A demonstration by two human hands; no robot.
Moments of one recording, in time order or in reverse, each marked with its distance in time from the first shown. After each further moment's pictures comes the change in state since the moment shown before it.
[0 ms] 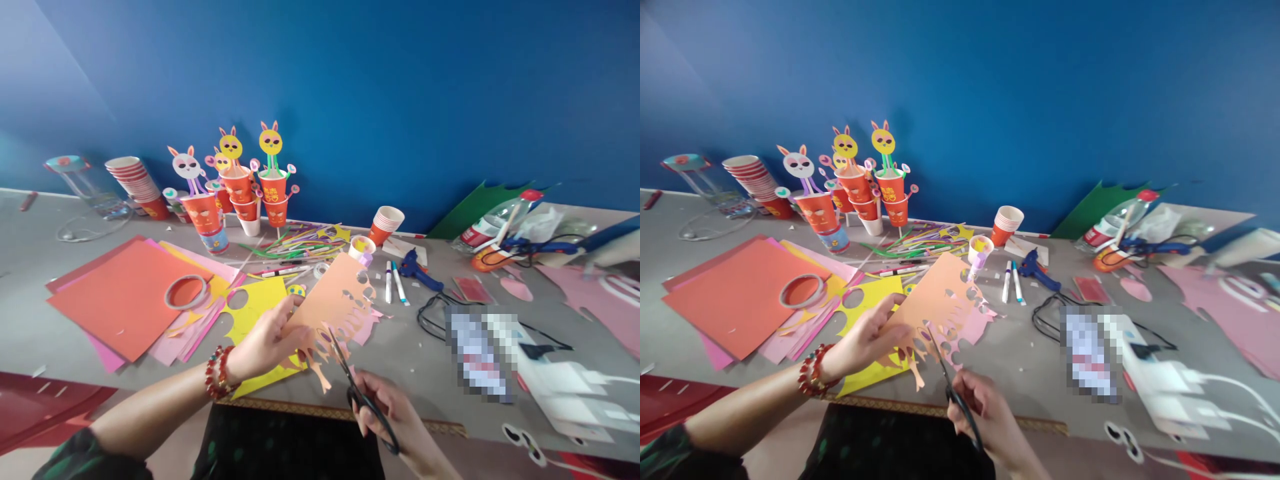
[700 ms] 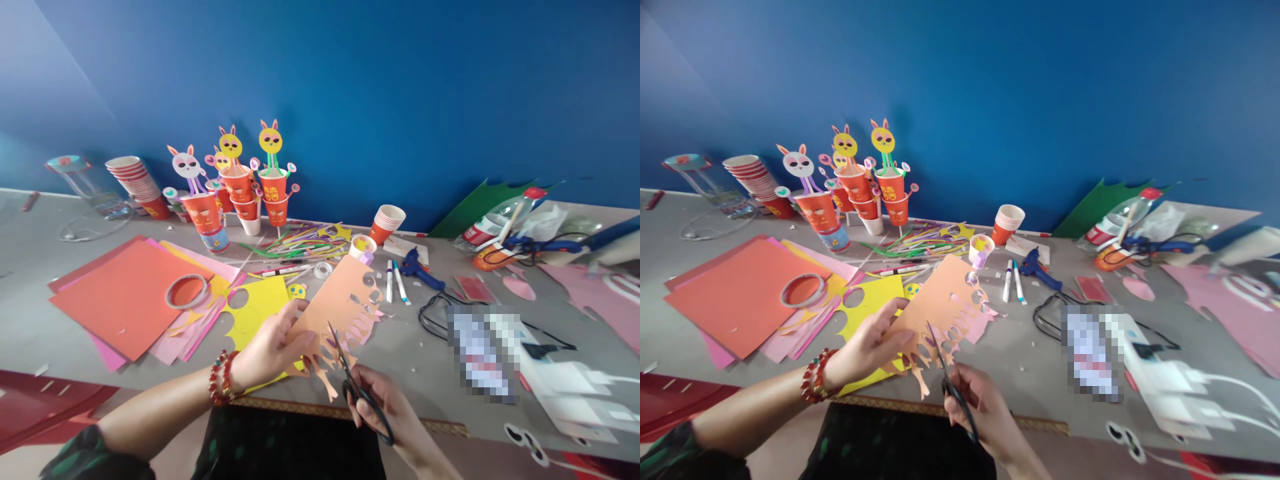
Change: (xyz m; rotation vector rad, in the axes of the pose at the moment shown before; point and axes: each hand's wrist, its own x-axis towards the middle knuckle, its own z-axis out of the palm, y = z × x) left_hand -0.001 -0.002 0.011 -0.032 0.005 0.077; right_hand 0.012 0.007 0.001 0.050 -0.085 -0.070
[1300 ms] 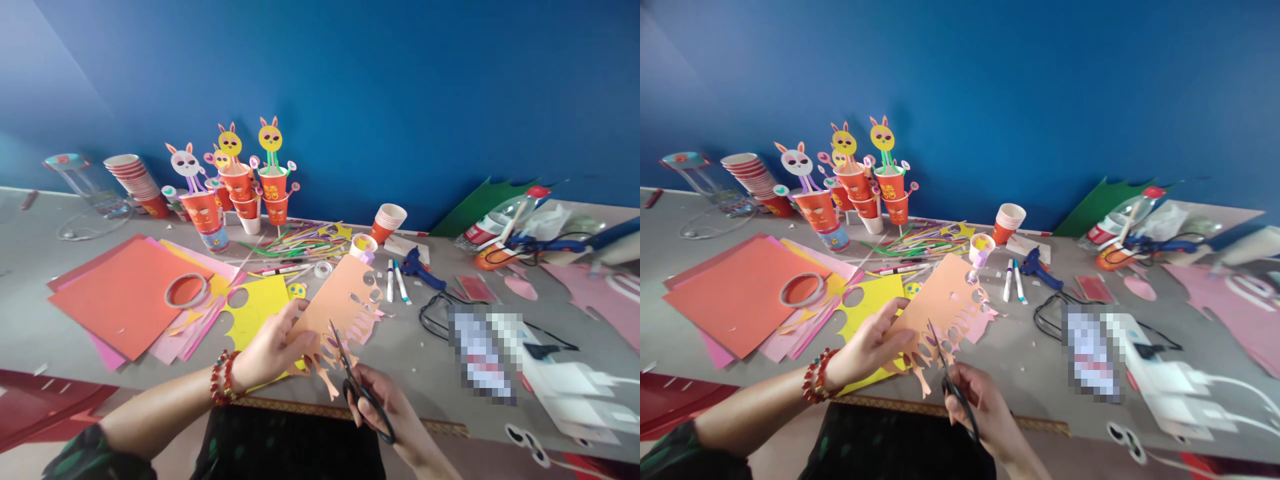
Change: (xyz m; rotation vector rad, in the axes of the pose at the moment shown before) left_hand 0.000 0.001 0.001 0.047 0.016 -0.032; right_hand 0.002 0.000 -0.001 0.010 -0.009 -0.031
